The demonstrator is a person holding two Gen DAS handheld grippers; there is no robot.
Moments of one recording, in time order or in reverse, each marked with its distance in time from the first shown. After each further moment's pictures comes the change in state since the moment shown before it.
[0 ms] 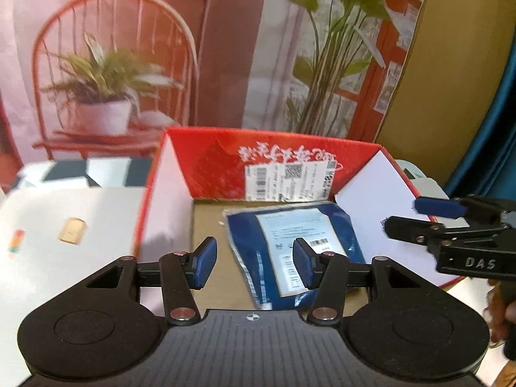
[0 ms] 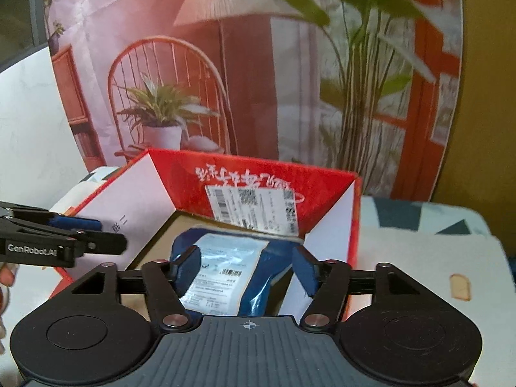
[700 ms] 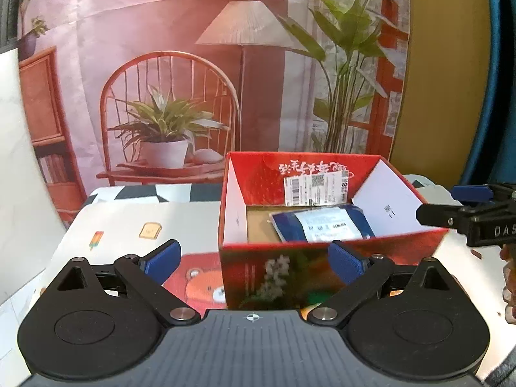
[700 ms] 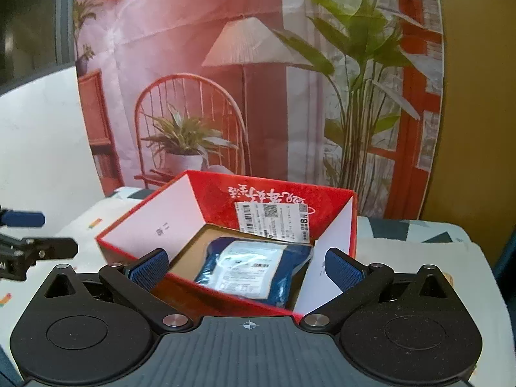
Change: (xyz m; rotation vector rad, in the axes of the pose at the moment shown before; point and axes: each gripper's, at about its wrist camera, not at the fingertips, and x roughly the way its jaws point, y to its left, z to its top) left arm -0.122 -0.003 -0.068 0.040 -0.172 0.142; right arm -0.089 0.039 -0.037 -0.015 -0.138 0.010
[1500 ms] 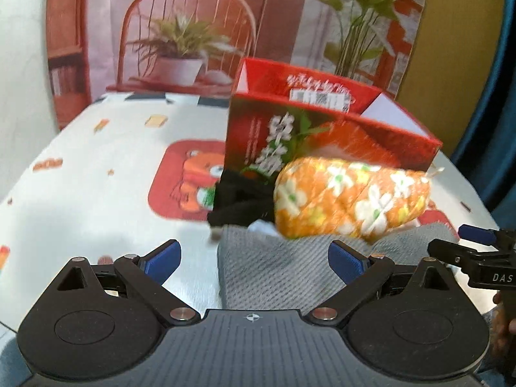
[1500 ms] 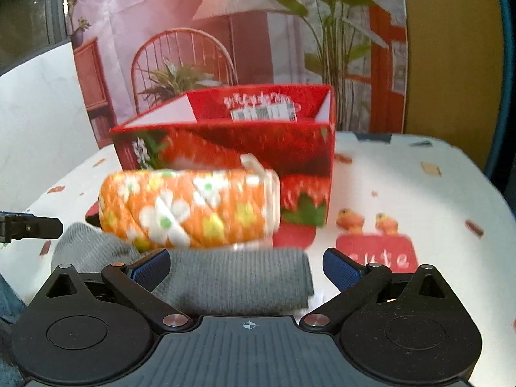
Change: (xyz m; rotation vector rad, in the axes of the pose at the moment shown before) left arm -0.014 0.011 -0.118 -0.148 0.161 -0.031; right arm -0.049 0.016 -0.148 0.075 0.096 -0.042
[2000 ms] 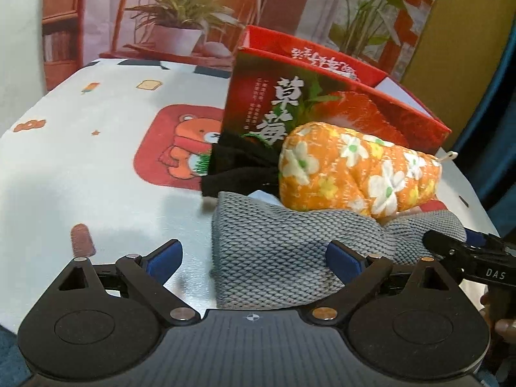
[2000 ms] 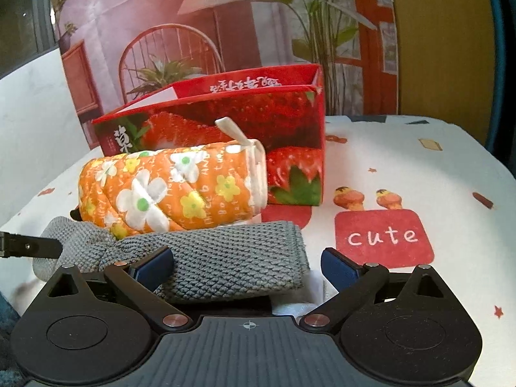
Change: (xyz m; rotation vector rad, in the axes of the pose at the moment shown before) left arm 0.028 0.011 -0.016 -0.052 0.053 -0.061; right arm 0.022 -0.013 -0.016 0.044 -0.008 0.003
